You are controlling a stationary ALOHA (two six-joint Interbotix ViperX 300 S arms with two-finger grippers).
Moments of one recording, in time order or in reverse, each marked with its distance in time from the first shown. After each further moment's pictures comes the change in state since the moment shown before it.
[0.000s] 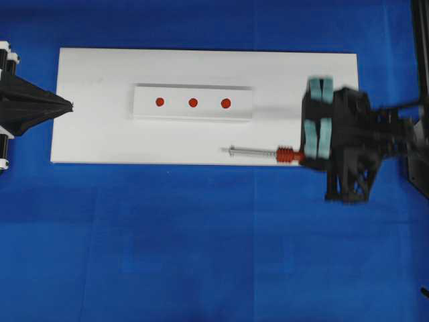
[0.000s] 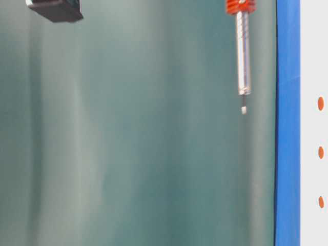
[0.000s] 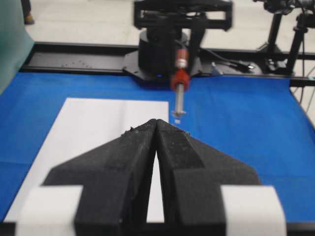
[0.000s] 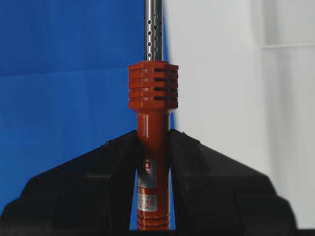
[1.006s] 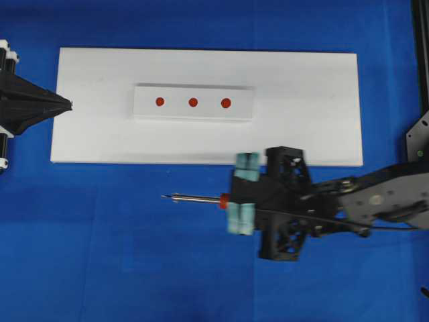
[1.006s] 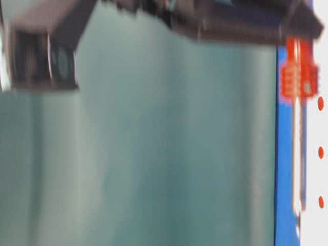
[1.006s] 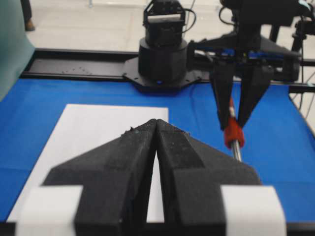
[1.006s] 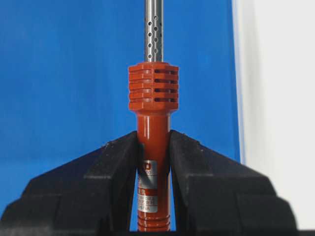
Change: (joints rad) left arm 0.000 0.000 0.000 -0.002 -0.017 0.000; right arm 0.169 0.388 -0.304 -0.279 0.018 0.333
